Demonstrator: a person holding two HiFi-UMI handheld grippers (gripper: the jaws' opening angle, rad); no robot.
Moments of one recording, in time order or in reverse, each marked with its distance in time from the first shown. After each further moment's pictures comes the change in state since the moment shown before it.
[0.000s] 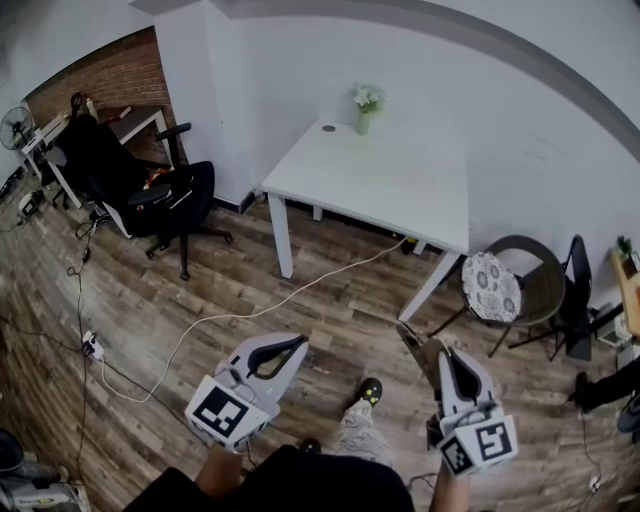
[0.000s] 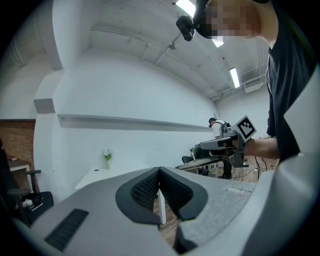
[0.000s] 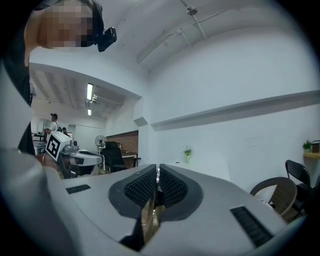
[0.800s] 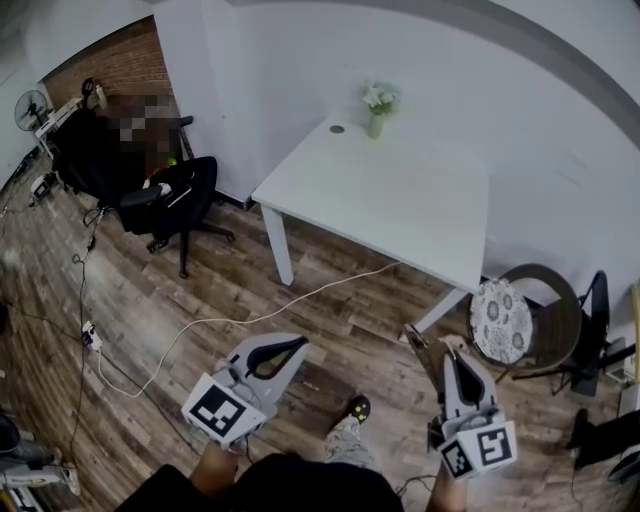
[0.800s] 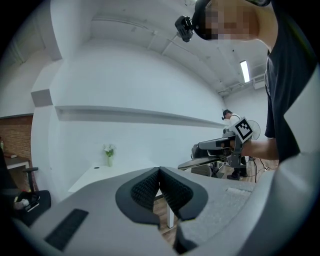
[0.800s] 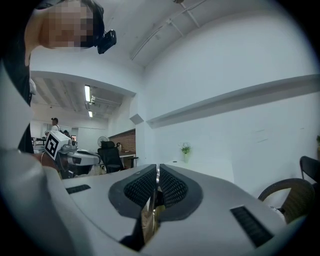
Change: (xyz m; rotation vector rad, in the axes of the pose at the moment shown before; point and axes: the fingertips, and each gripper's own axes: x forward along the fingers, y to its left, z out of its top) left arm 0.159 0.069 -0.004 -0.026 0.051 0.053; right arm 0.133 -0.142 -0.014 0.031 0.023 0.063
